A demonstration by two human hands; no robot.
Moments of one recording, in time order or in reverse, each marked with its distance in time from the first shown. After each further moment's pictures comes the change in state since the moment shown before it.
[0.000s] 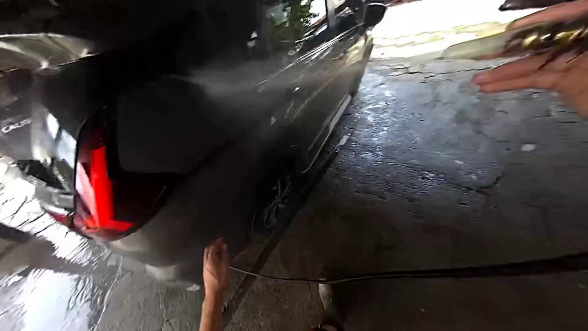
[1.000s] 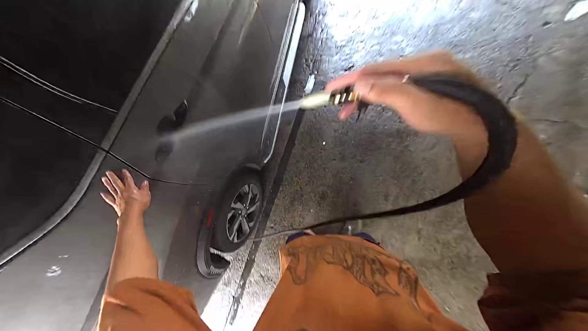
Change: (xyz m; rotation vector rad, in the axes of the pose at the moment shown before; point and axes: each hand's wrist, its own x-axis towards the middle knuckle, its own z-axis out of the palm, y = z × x) left_hand 0.583 0.373 0.295 0.905 -0.141 0.070; right_hand 0.231 0.489 -0.366 -0.072 0.016 0.146
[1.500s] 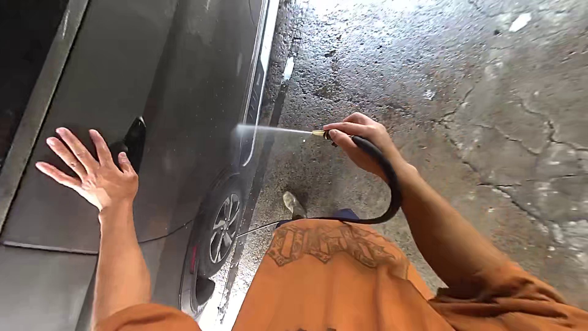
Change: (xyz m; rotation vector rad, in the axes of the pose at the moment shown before) left_hand 0.196 0.129 0.071 0.056 0.323 0.310; right_hand 0.078 0.213 0.078 -0.393 0.054 0.451
